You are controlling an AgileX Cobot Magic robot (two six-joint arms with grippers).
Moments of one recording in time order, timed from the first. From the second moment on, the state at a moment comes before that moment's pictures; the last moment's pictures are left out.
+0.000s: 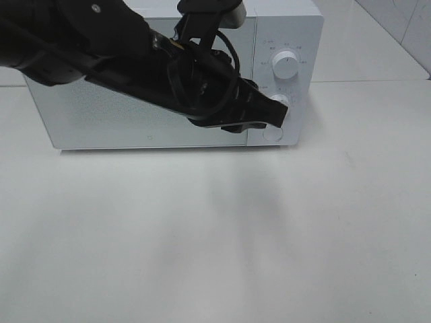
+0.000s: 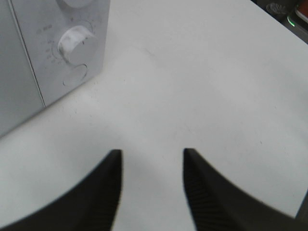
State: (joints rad) left arm -0.80 1.76 -1.19 -0.71 0.30 0.55; right arm 0.08 0.00 -0.50 -0.10 0.97 0.03
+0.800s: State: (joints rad) left arm -0.38 1.60 -1.20 -0.60 1.08 0.35; right arm 0.08 0.00 -0.50 -0.10 0.97 0.03
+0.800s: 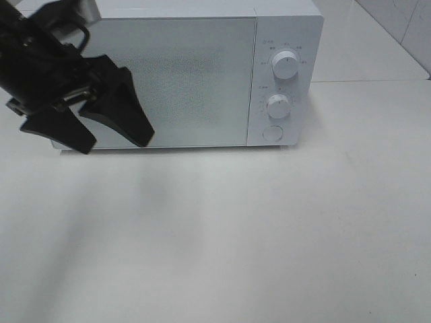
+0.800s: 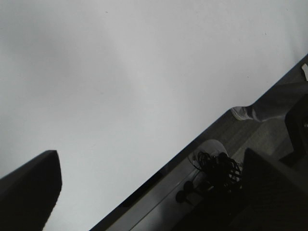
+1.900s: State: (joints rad) left arm -0.09 0.96 -0.77 -0.23 1.17 0.16; right arm 0.08 0.00 -0.50 -0.10 0.97 0.03
